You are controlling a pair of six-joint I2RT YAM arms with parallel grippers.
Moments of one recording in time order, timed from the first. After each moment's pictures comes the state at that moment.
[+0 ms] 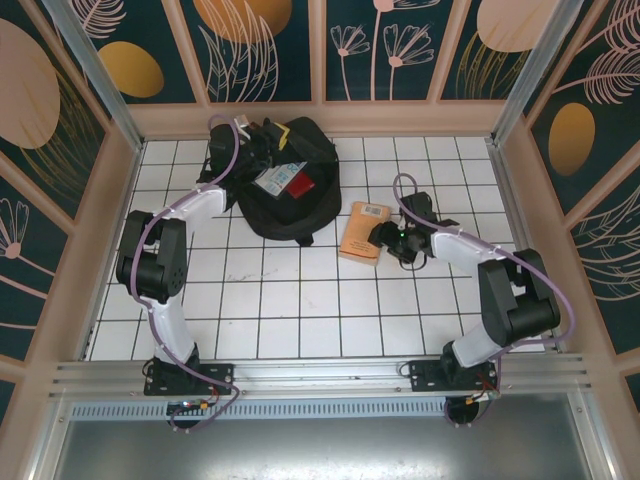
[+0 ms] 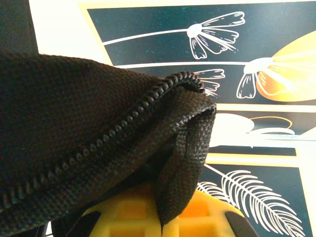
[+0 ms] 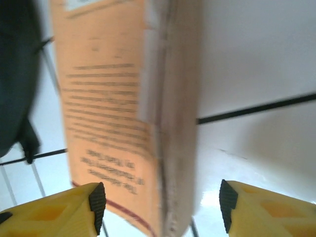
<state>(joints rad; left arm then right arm) -0.27 1.92 1.33 0.51 0.47 -1.53 0.32 1.55 0.83 -0.36 -0.27 0.73</state>
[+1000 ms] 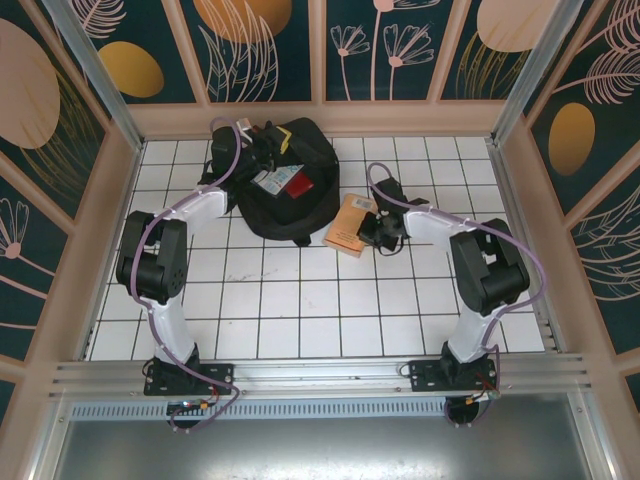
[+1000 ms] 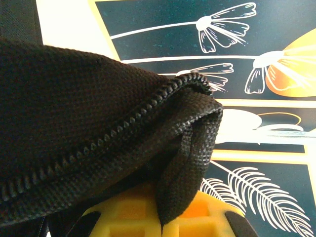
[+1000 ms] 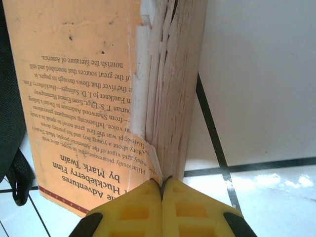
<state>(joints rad) -0.27 1.91 1.31 0.50 0.47 -1.52 0.43 1.77 1.08 -0.46 -0.21 0.81</state>
